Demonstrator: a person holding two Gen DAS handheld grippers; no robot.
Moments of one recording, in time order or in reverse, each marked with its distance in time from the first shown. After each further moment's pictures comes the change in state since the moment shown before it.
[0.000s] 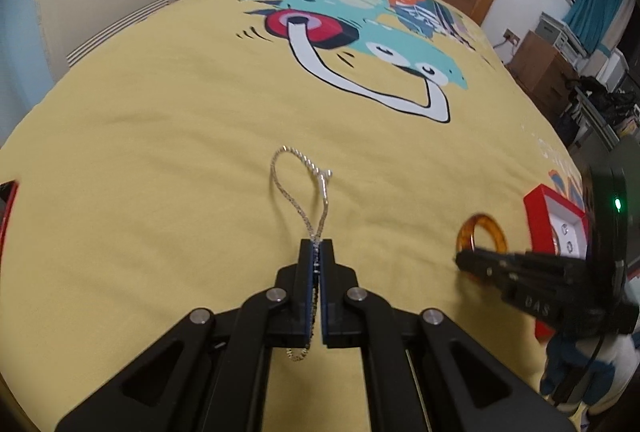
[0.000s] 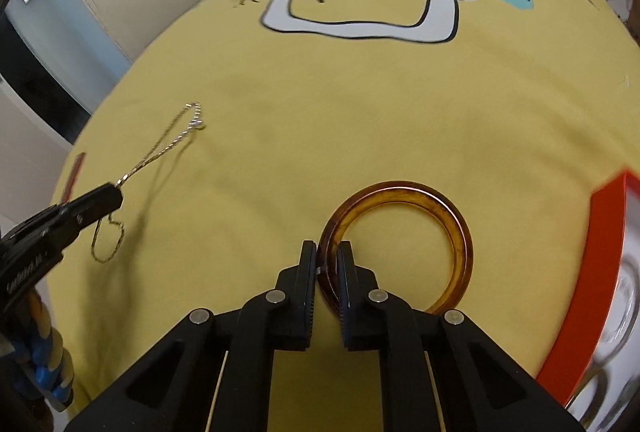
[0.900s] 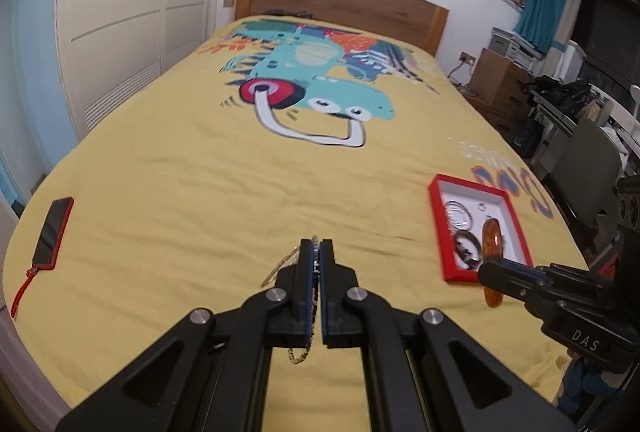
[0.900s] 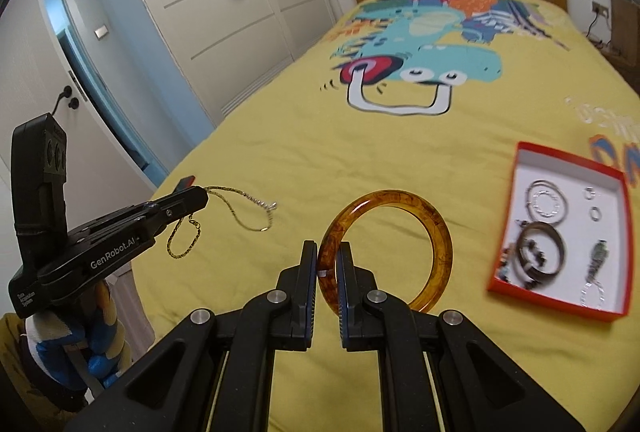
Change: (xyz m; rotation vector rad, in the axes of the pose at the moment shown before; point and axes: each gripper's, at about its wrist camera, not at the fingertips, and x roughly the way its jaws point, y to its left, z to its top) left arm -0.182 -0.074 -0.074 0.113 -0.187 -0.032; right arm -0.202 0.058 -0.118 -0.024 -0.310 0.085
